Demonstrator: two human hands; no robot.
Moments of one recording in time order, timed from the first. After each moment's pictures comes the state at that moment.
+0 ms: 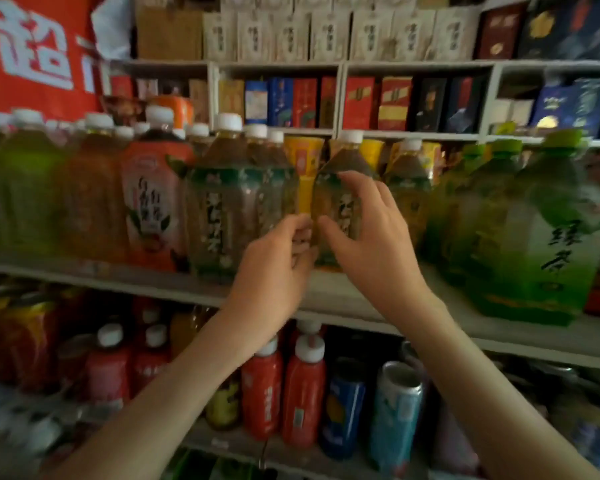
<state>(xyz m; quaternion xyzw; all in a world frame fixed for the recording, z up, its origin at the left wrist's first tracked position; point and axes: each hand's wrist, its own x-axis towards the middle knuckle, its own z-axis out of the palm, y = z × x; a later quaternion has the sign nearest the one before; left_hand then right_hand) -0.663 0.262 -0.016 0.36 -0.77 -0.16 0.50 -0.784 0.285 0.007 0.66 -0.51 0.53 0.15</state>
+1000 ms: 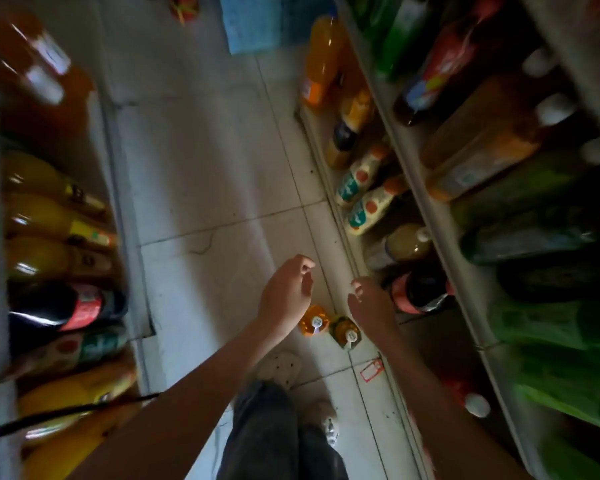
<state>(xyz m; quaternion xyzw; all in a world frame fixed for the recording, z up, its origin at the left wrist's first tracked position) -0.422 0.418 -0.763 0.85 -0.33 -0.26 0.33 -0.543 0.309 -0.769 0.79 -0.49 -0.14 -0.35</state>
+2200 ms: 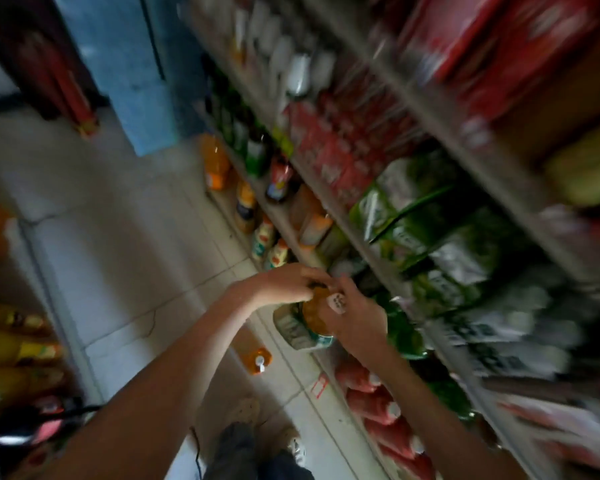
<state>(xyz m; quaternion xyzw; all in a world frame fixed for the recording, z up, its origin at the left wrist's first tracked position) -0.444 0.300 -0.480 0.58 -0.52 -0.60 0.19 -0.603 0.290 -0.483 0.79 -0.55 0.00 -0.26</state>
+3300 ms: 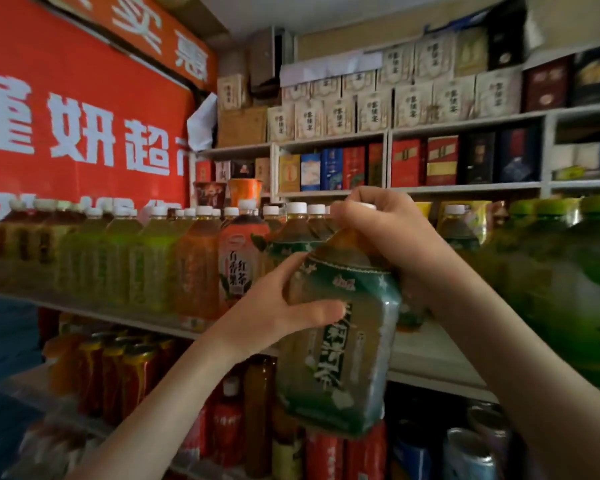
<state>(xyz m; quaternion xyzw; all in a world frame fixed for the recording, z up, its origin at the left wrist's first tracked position) -0.573 0.294 0.021 0.22 -0.80 -0.36 0.42 -0.743 0.317 0.088 0.72 -0.36 0.55 -0.23</state>
